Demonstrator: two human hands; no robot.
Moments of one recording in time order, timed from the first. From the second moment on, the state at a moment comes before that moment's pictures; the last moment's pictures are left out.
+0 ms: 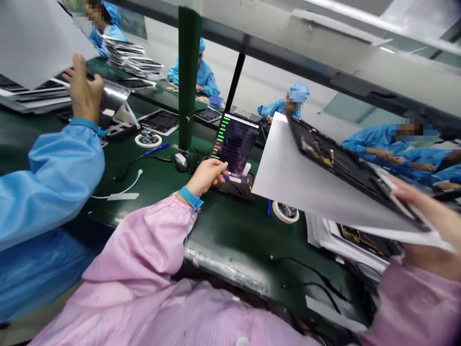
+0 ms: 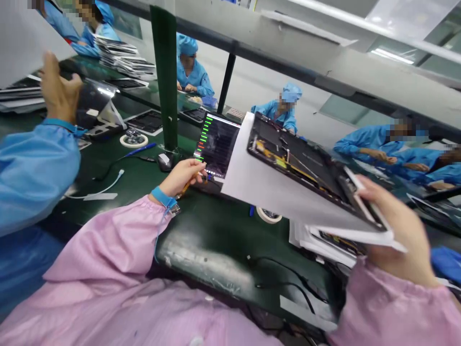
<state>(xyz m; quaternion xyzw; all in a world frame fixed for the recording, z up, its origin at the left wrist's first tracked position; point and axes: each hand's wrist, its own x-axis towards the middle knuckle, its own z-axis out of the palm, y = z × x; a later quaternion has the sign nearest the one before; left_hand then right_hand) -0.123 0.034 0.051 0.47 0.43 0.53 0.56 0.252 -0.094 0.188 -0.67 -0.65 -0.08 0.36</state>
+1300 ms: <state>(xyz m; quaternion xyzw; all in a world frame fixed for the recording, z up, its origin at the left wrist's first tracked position) -0.101 0.014 0.019 0.72 0.50 0.10 0.48 0.239 -0.151 0.036 -0.72 -0.67 0.18 -0.06</state>
